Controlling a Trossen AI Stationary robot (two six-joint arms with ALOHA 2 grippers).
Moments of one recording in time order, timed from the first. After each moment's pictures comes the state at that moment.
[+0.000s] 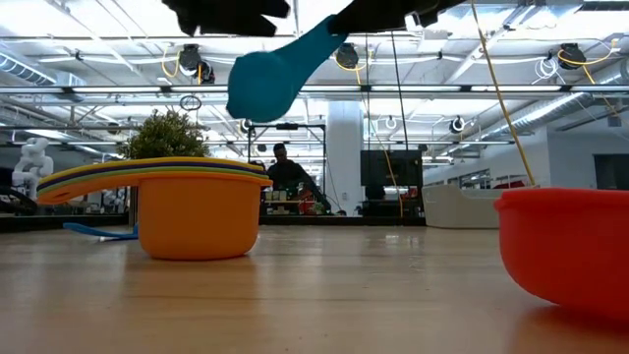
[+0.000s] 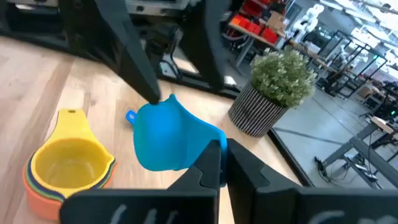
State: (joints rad) left arm -0.49 1.48 0.90 0.16 -0.81 -0.12; right arm 0.43 1.57 0.90 0.34 0.82 -0.18
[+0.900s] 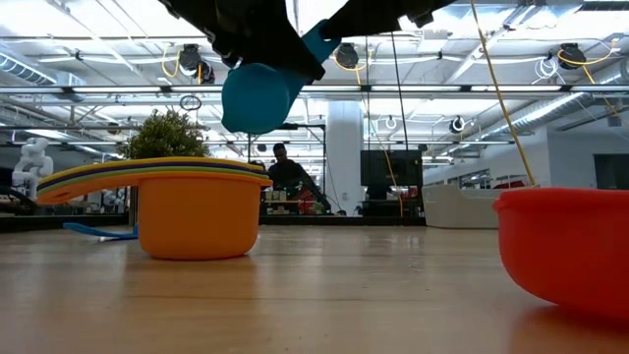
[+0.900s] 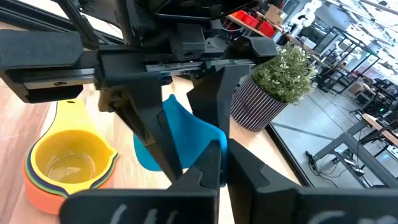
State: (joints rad) left arm -0.37 1.64 1.03 0.01 -0.63 -0.13; right arm 0.45 1.63 0.97 0.27 0.86 -0.16
